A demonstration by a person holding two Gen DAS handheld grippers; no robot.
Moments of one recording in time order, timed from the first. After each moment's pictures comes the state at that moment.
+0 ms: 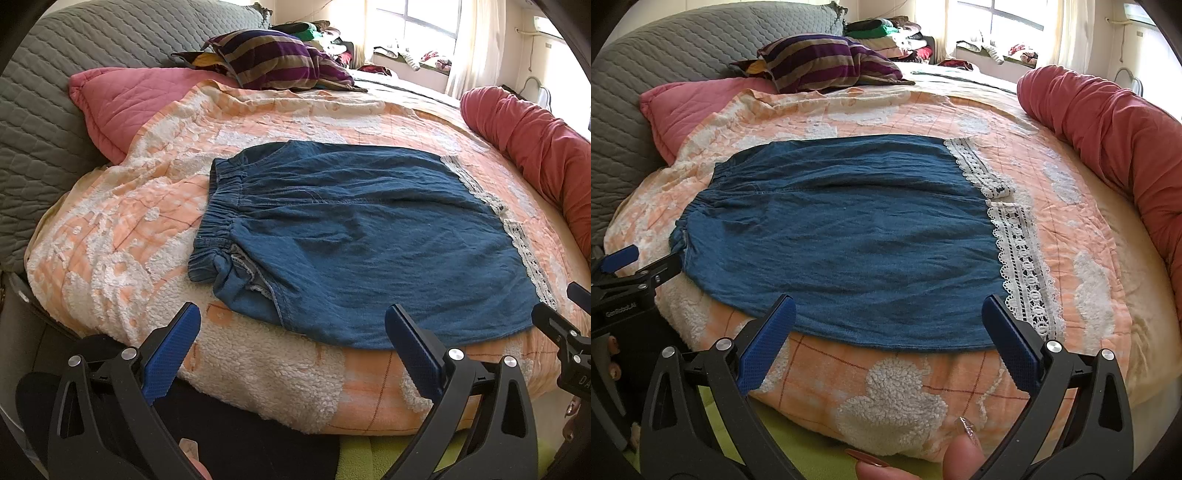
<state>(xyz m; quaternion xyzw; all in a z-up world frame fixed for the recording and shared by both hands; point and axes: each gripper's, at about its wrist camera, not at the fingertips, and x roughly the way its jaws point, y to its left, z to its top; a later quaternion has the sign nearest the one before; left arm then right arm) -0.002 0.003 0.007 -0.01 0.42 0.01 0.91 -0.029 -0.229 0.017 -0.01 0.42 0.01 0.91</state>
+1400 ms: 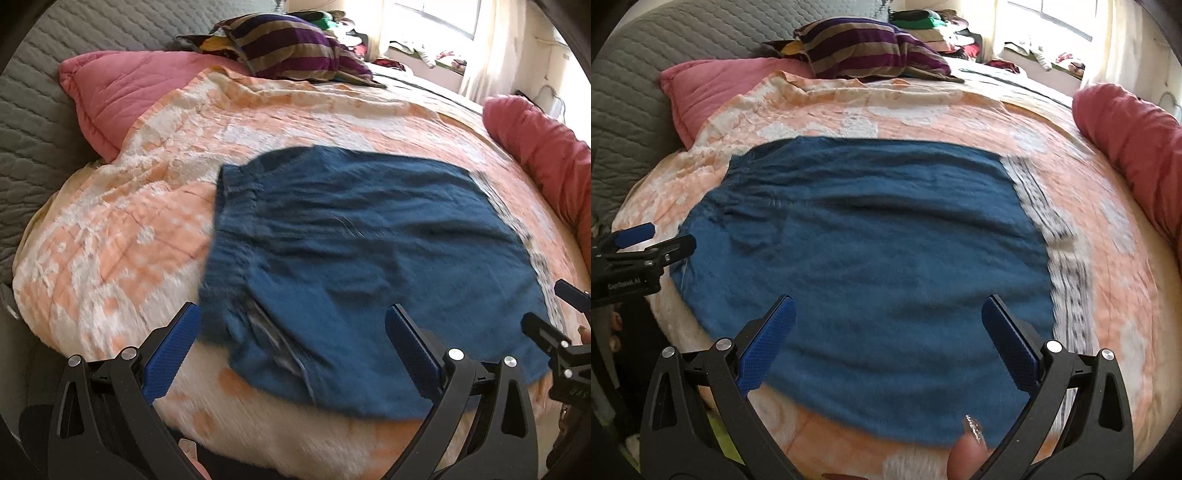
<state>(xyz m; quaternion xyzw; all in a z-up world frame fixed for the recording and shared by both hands) 0.076 0.031 -0.003 -0.03 0.45 0.03 0.89 0.066 -0.201 0.008 -0.04 0.43 0.10 0.90</state>
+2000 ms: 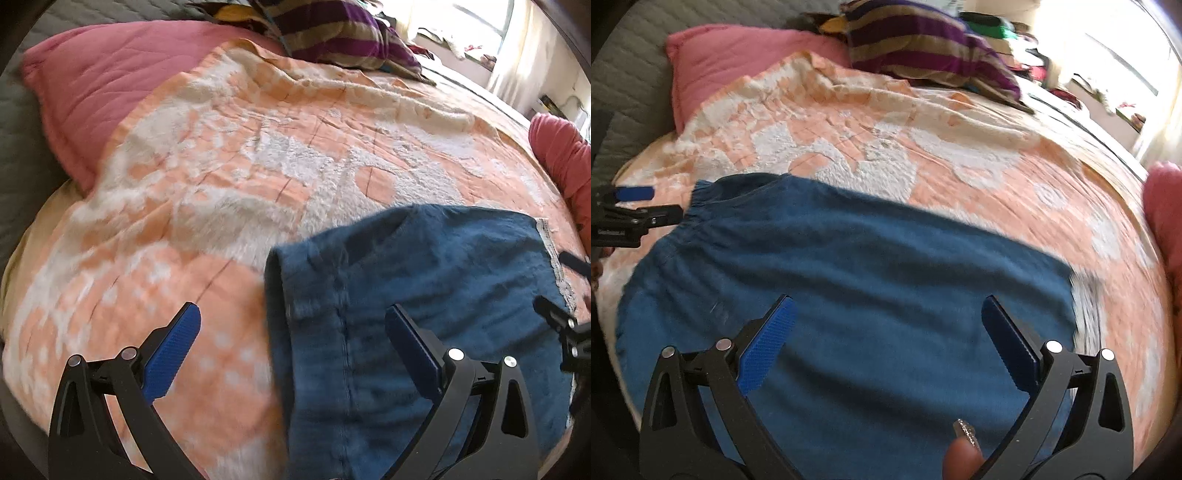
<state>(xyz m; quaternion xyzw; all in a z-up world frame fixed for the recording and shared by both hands) 0.233 0.108 -0.024 -0.04 0.50 0.04 0.87 0.250 -0.146 -0.014 -0.15 0.44 0.20 0.87</state>
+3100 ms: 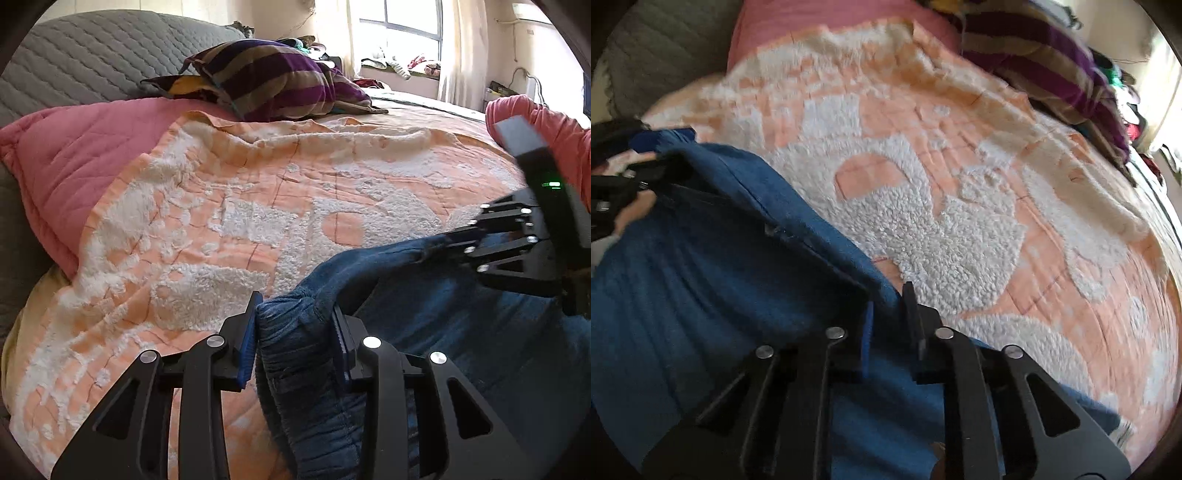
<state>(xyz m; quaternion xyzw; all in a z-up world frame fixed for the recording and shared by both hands) 0.223 0.093 -0.021 0.04 0.38 -0.02 0.92 0.297 -0.082 -0.045 -0.22 0.41 0.33 0.82</state>
